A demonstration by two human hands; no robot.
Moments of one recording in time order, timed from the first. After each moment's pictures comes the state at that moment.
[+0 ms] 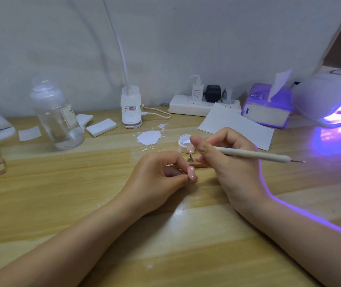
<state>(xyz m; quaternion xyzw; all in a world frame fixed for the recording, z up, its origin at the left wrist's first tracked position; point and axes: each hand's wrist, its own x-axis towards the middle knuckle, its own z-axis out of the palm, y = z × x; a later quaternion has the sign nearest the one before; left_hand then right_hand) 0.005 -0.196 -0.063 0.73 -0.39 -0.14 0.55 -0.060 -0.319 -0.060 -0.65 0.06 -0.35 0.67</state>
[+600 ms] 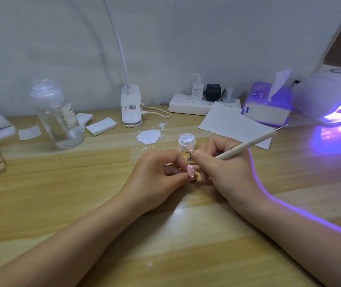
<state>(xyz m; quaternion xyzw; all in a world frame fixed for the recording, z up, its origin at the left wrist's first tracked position) 0.007 -0.197 -0.067 0.73 -0.38 -0.14 0.55 -0.060 -0.315 -0.062 -0.69 0.04 -0.30 0.65</state>
